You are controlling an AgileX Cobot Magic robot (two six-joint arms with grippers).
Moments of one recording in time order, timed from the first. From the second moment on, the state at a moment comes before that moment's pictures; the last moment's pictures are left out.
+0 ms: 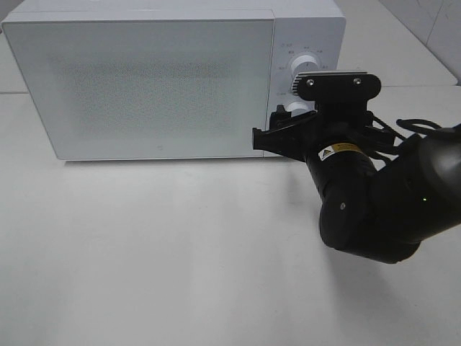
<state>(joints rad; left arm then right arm) 0.07 0.00 -0.52 -0.14 1.09 0.15 0.76 1.90 -0.65 0.88 -1.21 -0.35</state>
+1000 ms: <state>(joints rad) 0.07 0.00 -0.52 -0.14 1.09 0.15 0.65 2.09 -0.81 0.80 -1.21 -0.29</state>
